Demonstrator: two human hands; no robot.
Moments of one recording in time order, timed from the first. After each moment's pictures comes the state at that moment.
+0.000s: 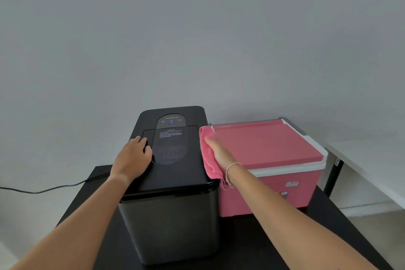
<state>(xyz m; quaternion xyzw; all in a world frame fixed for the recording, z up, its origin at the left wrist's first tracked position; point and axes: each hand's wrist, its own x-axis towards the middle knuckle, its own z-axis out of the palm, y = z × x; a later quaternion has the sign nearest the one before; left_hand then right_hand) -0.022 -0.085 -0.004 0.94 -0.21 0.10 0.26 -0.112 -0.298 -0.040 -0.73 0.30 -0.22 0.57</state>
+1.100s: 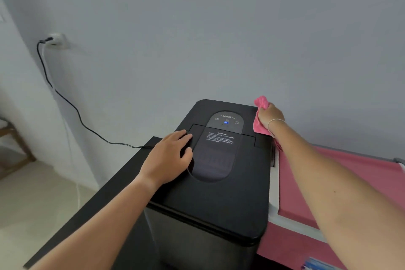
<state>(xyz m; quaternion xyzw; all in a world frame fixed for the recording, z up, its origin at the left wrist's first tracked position) -0.011 -0.090 -0.015 0.95 -0.17 0.14 0.23 0.107 -0.375 -0.004 -0.89 0.19 -0.10 0.39</state>
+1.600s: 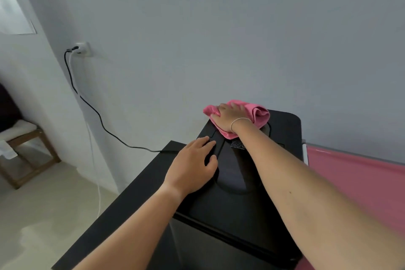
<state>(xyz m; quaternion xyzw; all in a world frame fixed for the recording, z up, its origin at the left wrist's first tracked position) -0.008 -0.086 -0.015 0.95 -0.18 0.13 0.23 0.125 -0.229 0.017 -1.00 -0.07 -0.04 0.04</state>
